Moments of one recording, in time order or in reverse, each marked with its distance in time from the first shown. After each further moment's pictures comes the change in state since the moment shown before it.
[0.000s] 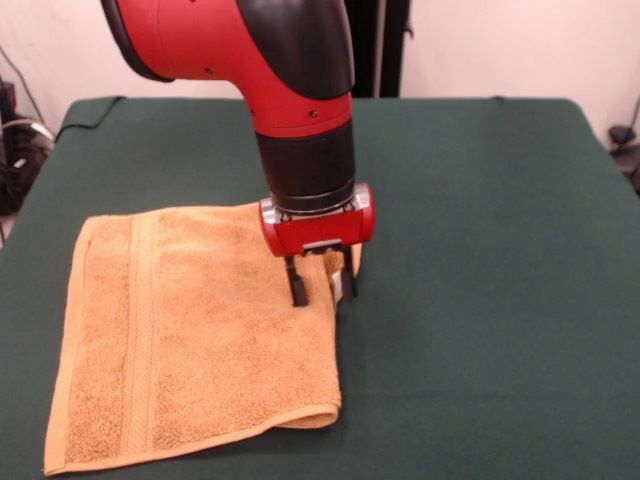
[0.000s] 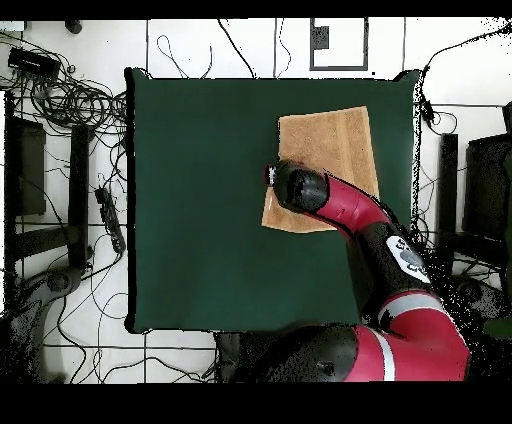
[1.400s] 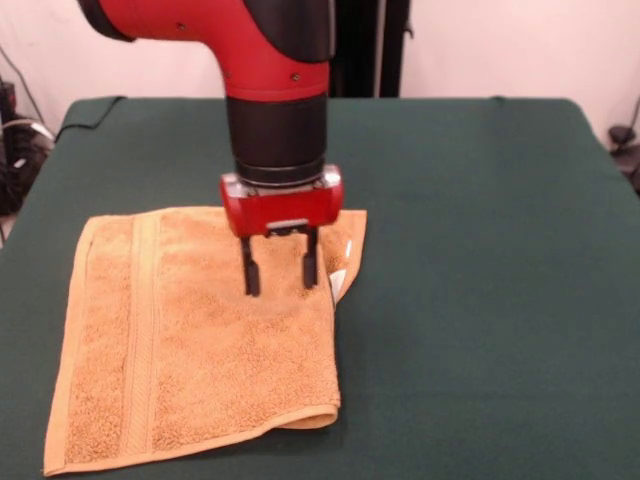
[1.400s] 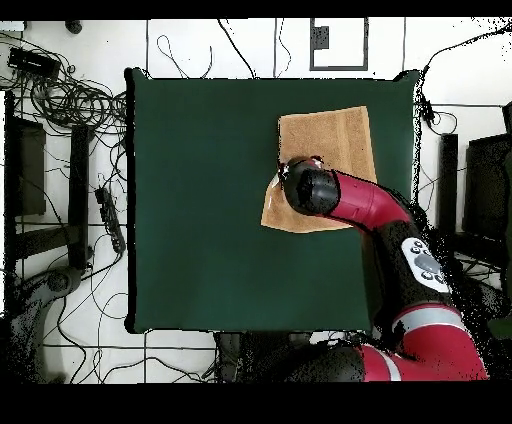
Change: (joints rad) arm -0.010 -0.069 -0.027 -0.023 -0.150 0.000 0.000
